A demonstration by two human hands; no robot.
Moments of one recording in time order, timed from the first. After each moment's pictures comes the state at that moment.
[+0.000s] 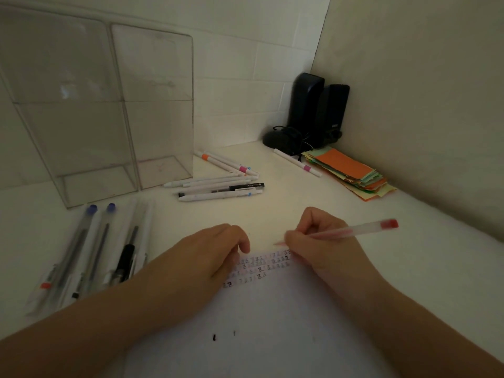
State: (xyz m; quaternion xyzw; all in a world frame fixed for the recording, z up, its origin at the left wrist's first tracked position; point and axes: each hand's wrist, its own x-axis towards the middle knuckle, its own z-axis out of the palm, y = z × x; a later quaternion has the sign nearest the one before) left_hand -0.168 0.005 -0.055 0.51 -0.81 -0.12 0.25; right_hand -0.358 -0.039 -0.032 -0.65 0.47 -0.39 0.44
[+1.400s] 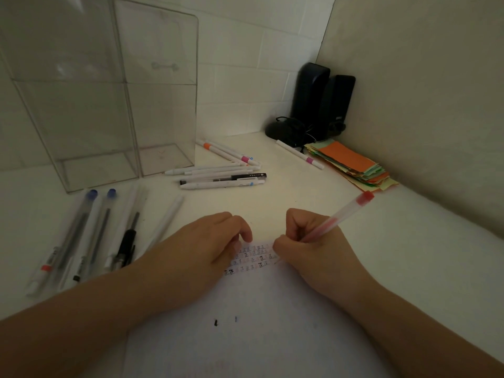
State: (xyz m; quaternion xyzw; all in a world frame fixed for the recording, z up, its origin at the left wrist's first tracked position) left_hand -0.168 0.003 -0.058 0.51 -0.81 -0.13 0.26; right_hand -0.350 -0.033 -0.042 -0.74 0.44 -0.36 0.37
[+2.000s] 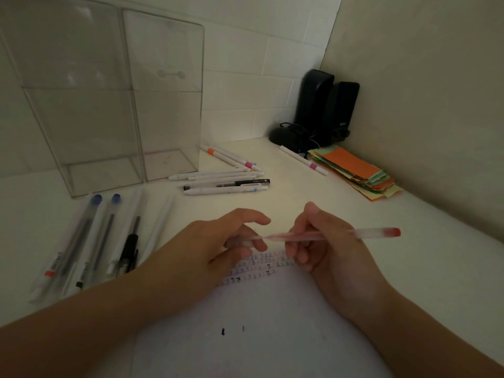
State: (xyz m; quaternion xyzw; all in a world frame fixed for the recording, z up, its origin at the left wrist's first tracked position) left_hand -0.172 0.009 -0.042 0.48 -0.77 -0.22 0.36; right_hand -0.355 -0.033 -0.033 -0.56 0.32 -0.44 0.62
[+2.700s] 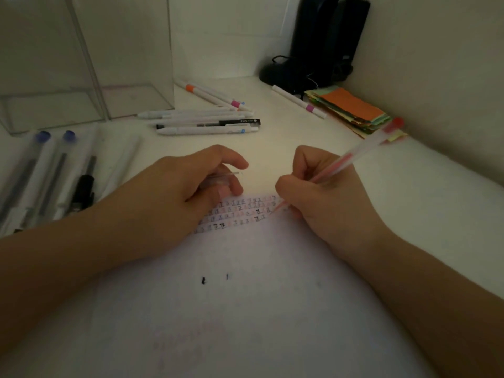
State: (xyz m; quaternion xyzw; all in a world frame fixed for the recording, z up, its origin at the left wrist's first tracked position) left_hand -0.167 0.000 -0.053 0.51 -0.77 -0.18 0.32; right_hand -0.353 -0.039 -0.044 -0.71 0.42 -0.40 0.39
